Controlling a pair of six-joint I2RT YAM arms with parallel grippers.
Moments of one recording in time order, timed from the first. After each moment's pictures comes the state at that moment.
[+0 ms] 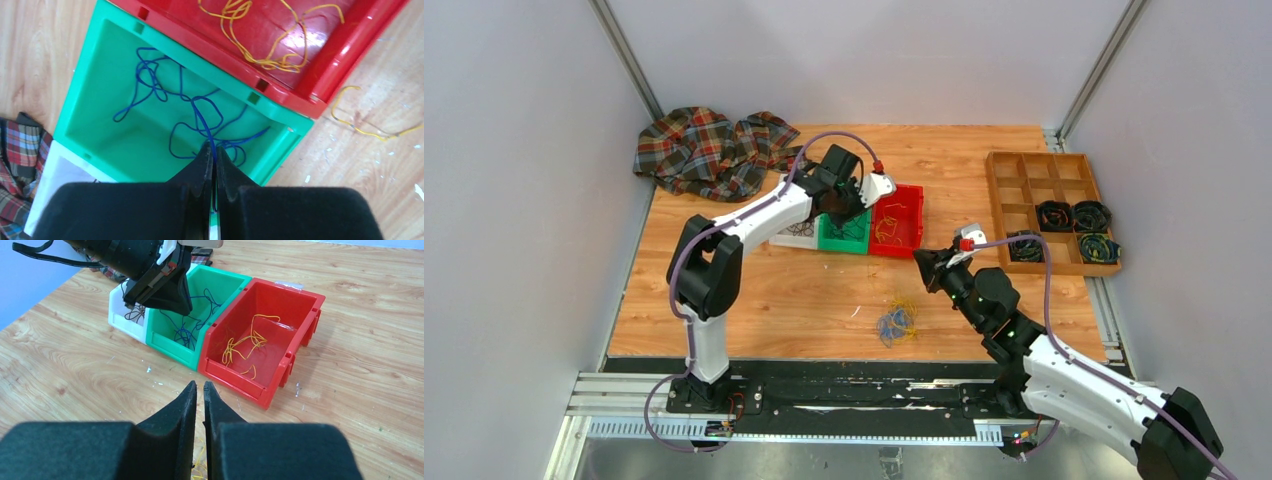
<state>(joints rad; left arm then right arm) -0.60 1.92 1.53 -0.53 0.18 0.57 0.75 0.74 0.30 0.41 0.22 0.18</state>
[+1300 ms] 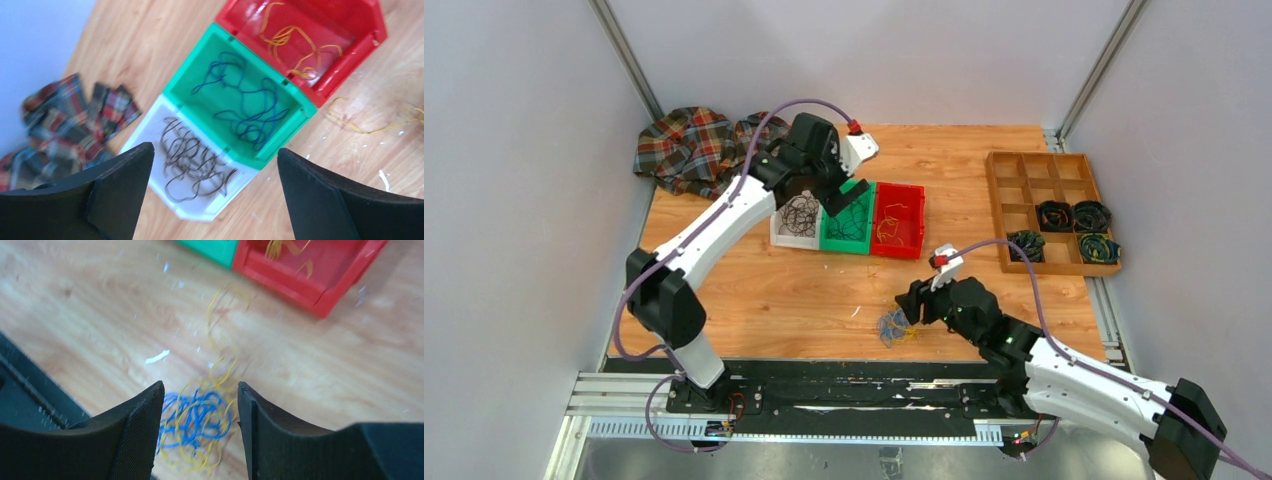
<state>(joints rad) -0.58 1.70 1.63 -0.65 0.12 0.48 0.87 0.72 0.30 0.08 0.19 0.29</state>
